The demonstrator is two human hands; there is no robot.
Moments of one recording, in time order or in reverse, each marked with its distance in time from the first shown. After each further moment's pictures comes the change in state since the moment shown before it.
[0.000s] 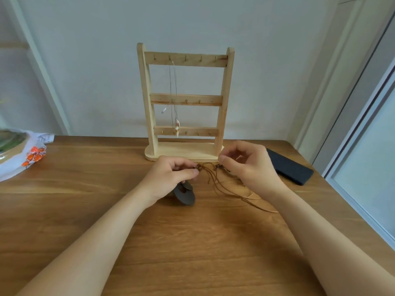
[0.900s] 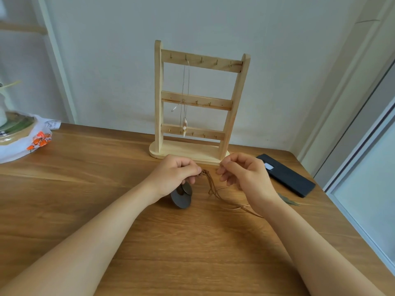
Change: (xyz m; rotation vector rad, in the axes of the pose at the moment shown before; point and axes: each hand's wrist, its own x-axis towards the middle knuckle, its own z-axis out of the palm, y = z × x) left_hand -0.001 0.006 0.003 -0.008 -0.016 -0.014; right_hand -0.002 0.007 0.018 0.295 -0.023 0.258
